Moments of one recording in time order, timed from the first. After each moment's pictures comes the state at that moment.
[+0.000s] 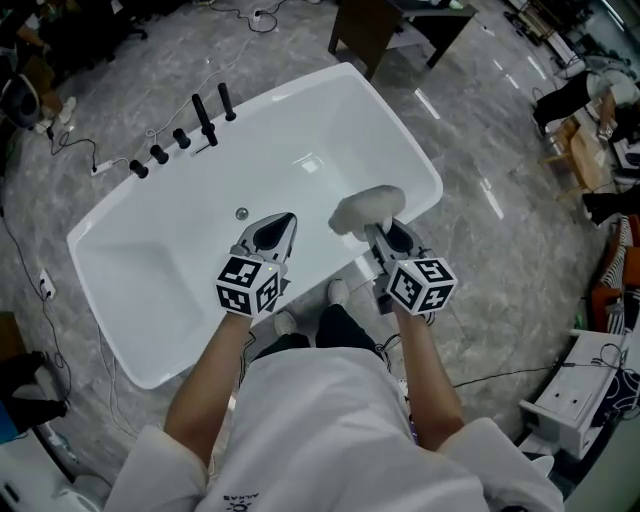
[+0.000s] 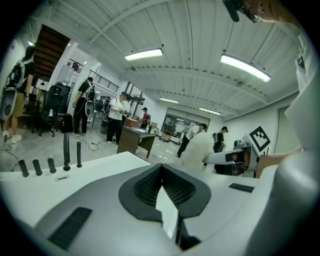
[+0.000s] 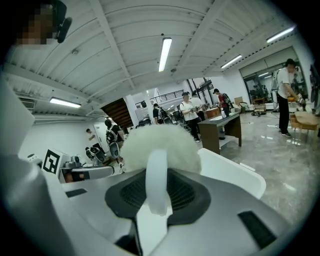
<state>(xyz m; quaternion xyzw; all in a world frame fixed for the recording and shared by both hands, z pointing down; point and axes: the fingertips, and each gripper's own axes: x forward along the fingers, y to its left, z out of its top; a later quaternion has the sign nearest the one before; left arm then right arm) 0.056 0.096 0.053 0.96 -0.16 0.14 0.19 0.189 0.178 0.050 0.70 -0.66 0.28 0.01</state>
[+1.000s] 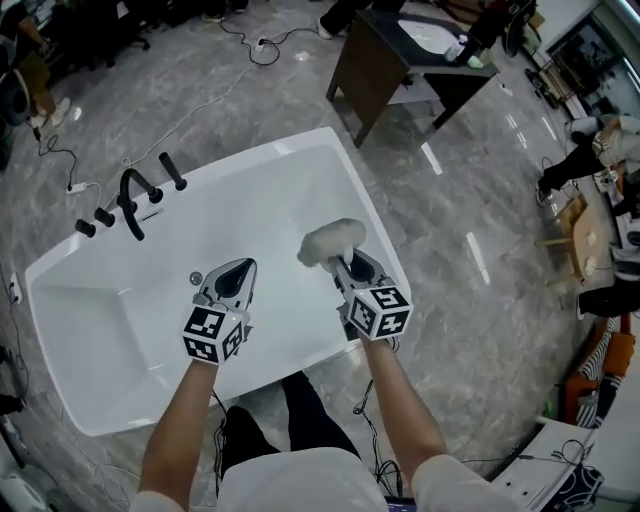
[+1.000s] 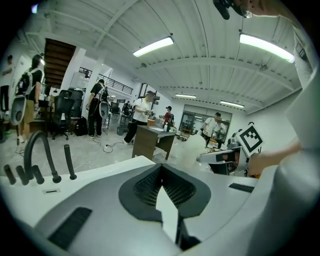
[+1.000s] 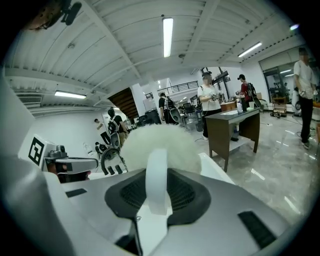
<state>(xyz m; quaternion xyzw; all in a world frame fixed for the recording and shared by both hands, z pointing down) 0.235 -0.049 0.134 0.93 -0.27 0.16 0.18 0.401 -0.010 0.161 0.64 -0.71 0.28 0.07</state>
